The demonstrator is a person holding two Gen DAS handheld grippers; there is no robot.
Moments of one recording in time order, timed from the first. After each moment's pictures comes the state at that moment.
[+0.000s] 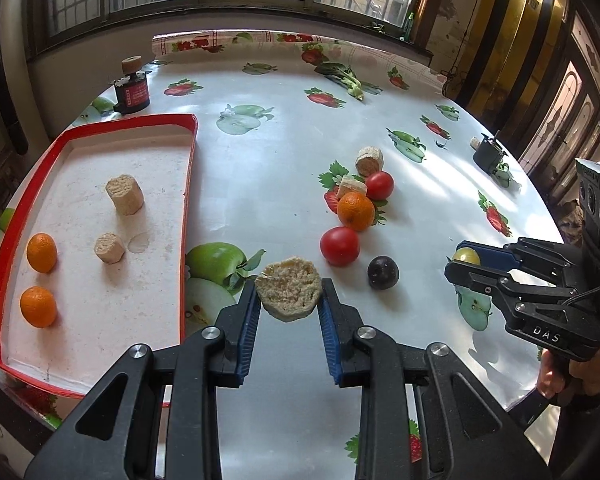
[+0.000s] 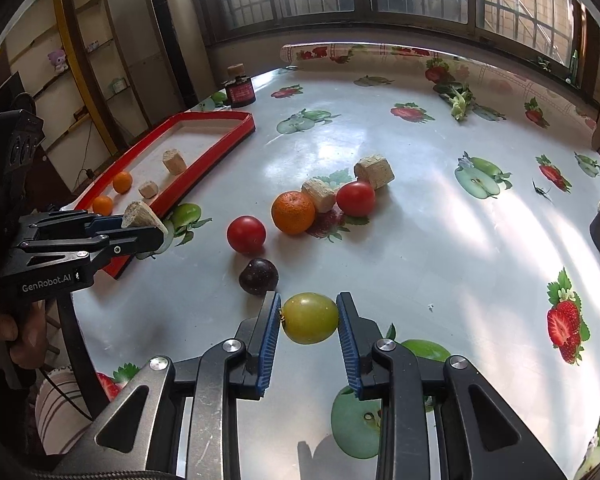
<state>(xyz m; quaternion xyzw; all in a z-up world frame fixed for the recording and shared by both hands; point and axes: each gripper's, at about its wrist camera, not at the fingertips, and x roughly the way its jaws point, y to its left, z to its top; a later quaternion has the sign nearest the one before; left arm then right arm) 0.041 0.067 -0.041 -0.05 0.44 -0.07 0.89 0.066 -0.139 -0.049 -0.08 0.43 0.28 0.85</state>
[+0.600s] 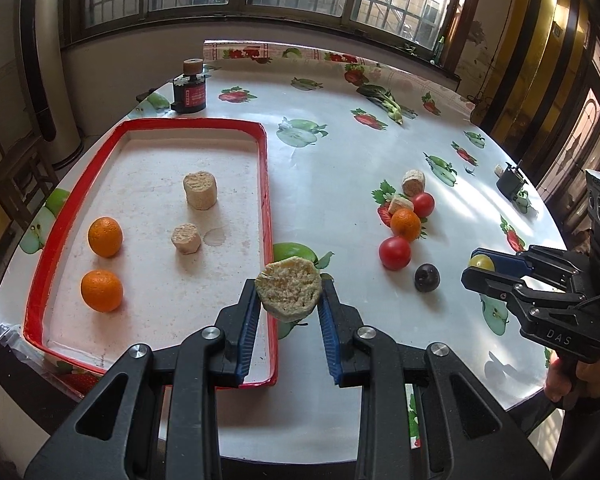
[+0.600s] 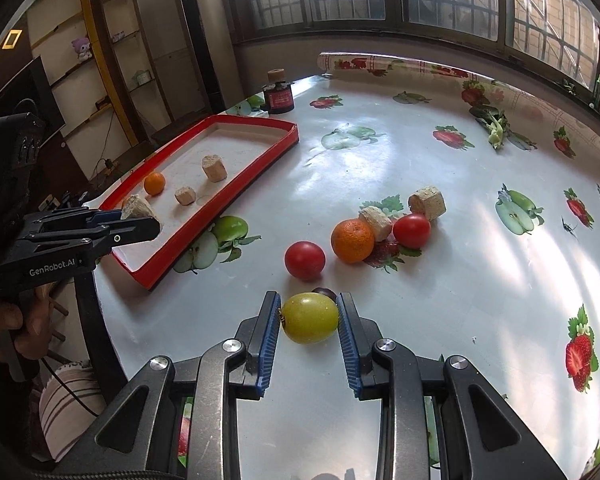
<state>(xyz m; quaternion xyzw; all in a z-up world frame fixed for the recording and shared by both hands) 0.020 0.118 -0.034 -0.08 0.42 -0.02 0.90 0.059 -0.097 -0.035 -0.10 0.42 0.32 0.84</state>
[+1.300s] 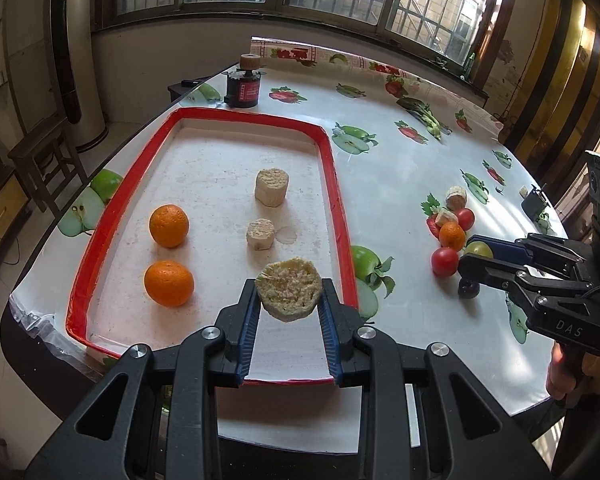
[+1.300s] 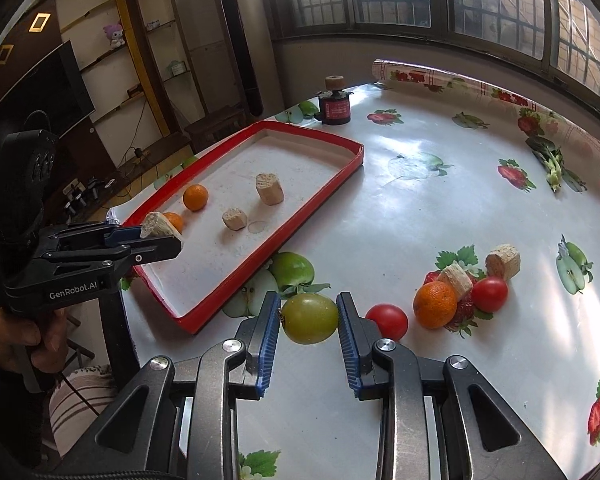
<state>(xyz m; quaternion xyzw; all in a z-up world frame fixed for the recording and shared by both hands) 0.011 0.170 -0.039 -0.11 0.42 0.02 0.90 0.073 -0.025 -0.028 -0.12 0.41 0.38 0.82</state>
